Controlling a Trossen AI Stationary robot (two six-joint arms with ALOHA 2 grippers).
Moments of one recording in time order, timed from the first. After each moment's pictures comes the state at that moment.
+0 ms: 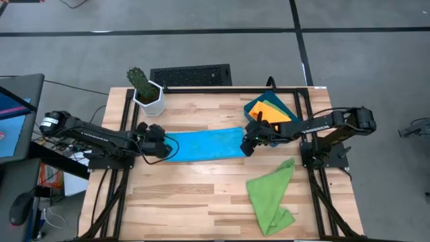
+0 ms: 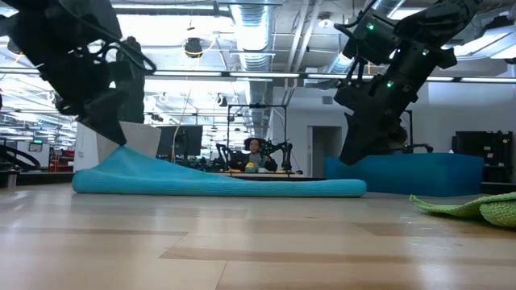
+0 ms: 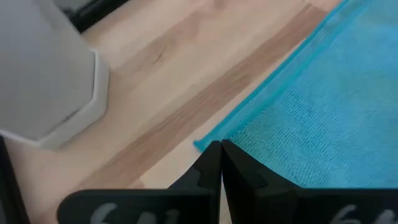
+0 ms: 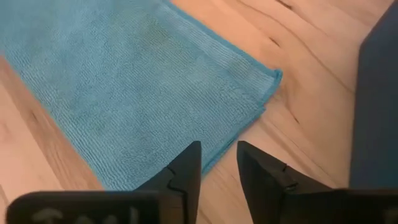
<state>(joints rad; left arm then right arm) -0.15 1.02 0.47 -0.64 -0.72 -0.85 -0.07 1.43 0.67 -0.22 0.23 0.56</state>
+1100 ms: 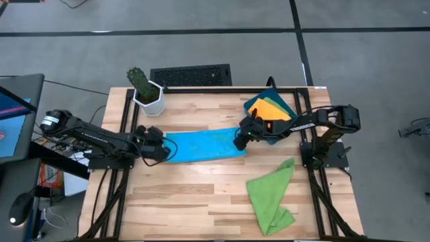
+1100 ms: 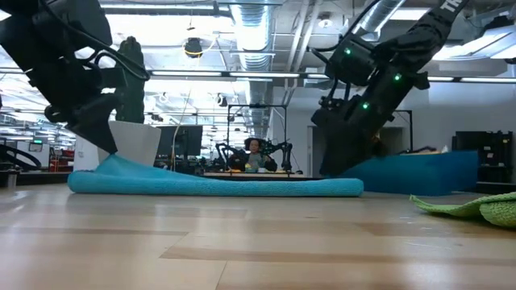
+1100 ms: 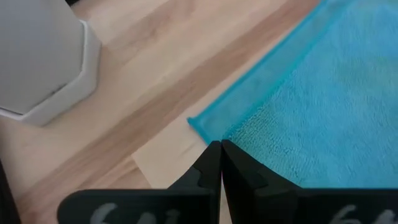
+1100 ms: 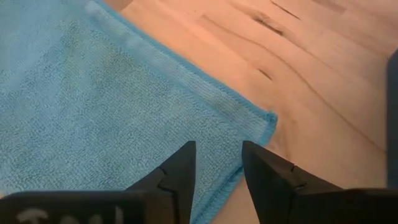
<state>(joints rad) -0.20 1.02 0.43 -0.66 -0.69 -0.95 -0.14 1.61 0.70 -0.05 0.24 0.52</state>
